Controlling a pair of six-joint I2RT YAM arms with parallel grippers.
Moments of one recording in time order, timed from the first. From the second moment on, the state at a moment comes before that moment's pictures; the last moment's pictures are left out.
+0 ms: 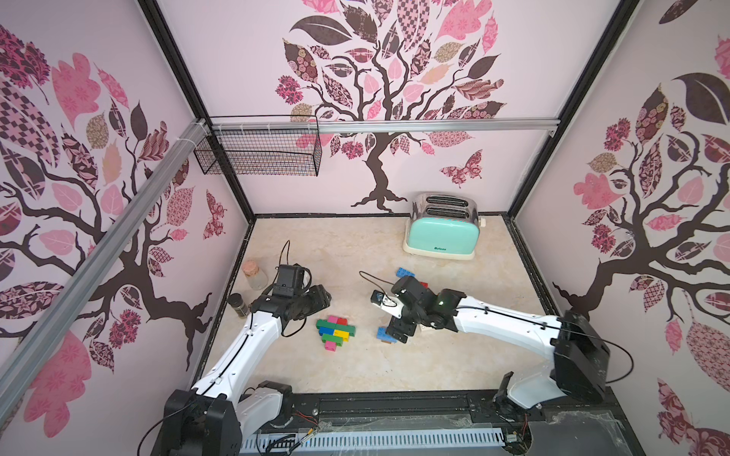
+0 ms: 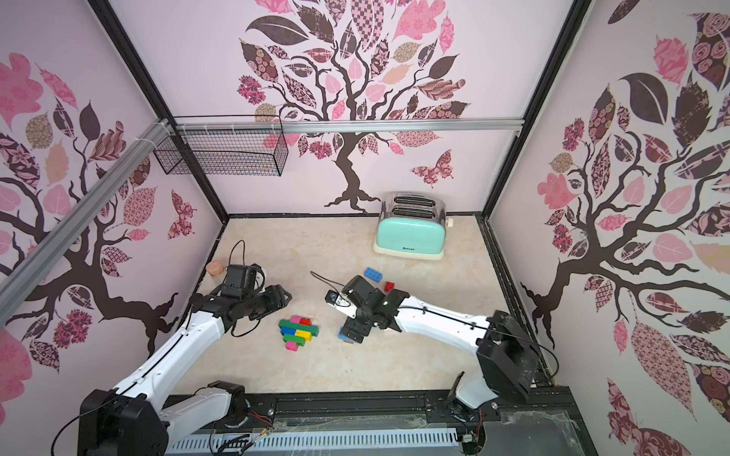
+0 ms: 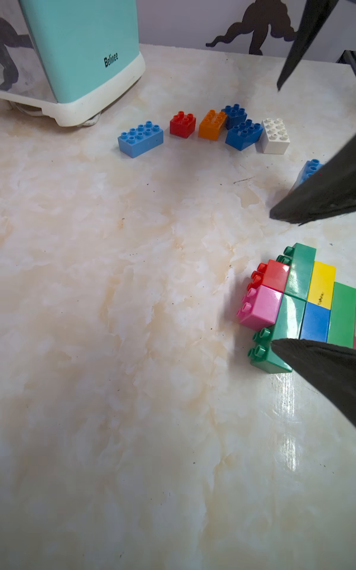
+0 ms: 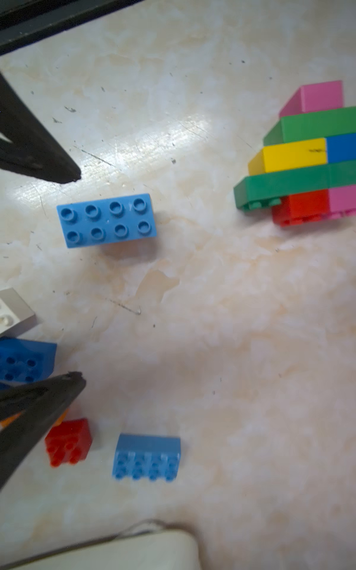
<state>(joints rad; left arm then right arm) -0.21 1.10 0.76 -0.60 0.21 -0.57 0.91 1.43 0.99 -0.47 0.07 -0.25</state>
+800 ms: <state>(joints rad) -0.25 1.16 0.76 -0.55 0.33 -0.56 0.59 1.53 0.93 -0.54 -0.03 0.07</state>
